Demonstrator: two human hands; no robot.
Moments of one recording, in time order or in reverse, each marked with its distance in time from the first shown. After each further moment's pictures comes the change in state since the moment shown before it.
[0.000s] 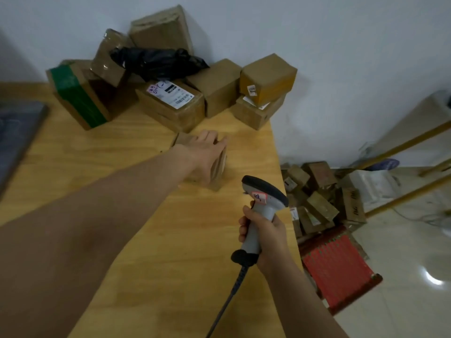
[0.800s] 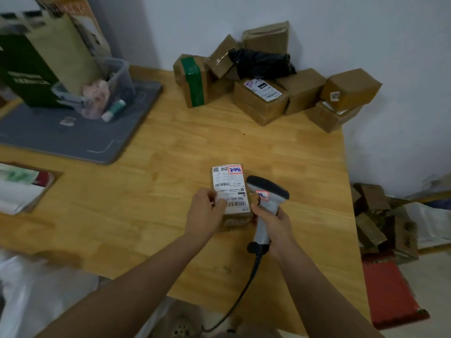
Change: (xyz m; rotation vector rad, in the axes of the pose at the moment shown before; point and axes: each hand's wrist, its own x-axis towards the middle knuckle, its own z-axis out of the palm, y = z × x) left_hand -0.265 0.021 0.153 -1.267 0.586 -0.736; right_hand -0.071 0.107 0.069 -0.340 -0.121 -0.011
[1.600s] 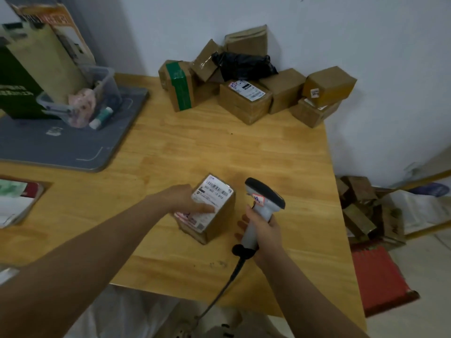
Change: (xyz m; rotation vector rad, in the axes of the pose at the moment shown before) left_hand 0.047 0.019 -0.054 0.681 -0.658 -0.006; right_hand -0.038 0.017 -0.002 0.233 0.000 0.052
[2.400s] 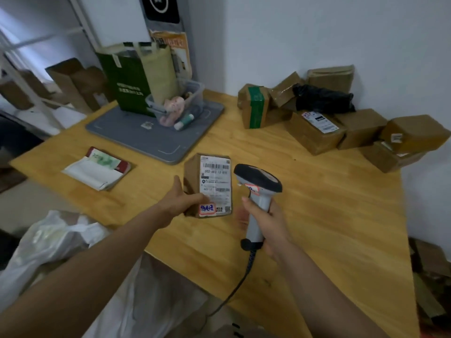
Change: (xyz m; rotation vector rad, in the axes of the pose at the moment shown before) left_hand -0.090 -0.117 -0.002 -1.082 0.461 -0.094; right_hand -0.044 -0.007 0.111 -0.392 -0.474 -0.175
